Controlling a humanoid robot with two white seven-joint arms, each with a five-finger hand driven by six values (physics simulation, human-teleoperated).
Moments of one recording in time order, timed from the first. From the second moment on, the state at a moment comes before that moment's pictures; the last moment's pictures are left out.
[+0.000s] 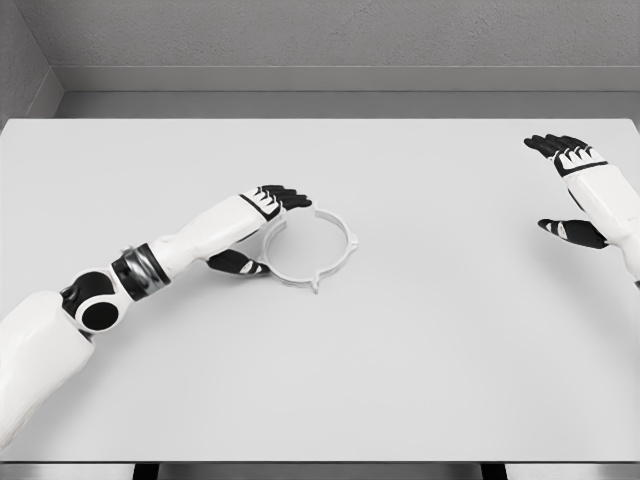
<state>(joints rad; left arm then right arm) -0.42 0.48 -0.62 -1.31 -0.46 -0.61 -0.05 -0.09 -0.42 -0.22 -1.51 0.65 -0.61 0.21</state>
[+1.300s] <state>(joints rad) -0.43 0.43 -0.62 -1.29 -0.45 -0.61 -0.05 -0.09 -0.42 -0.22 -1.51 0.65 -0.61 0.21</state>
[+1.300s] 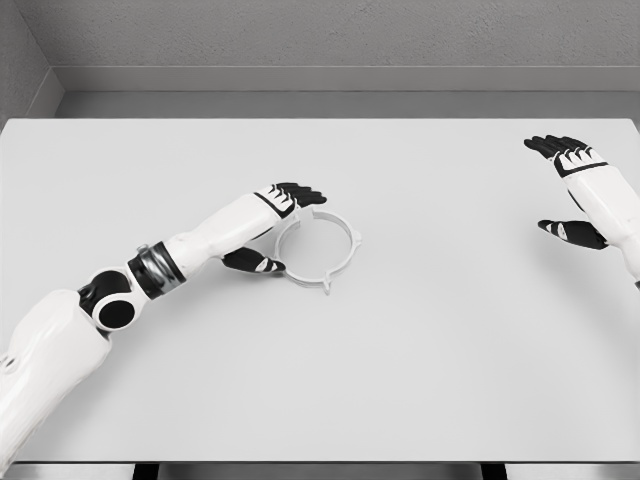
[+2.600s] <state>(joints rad) -0.44 0.42 -0.64 -1.26 -0.49 -0.61 -0.05 -0.09 -0.42 -0.22 -1.51 0.65 -0.61 0.21</state>
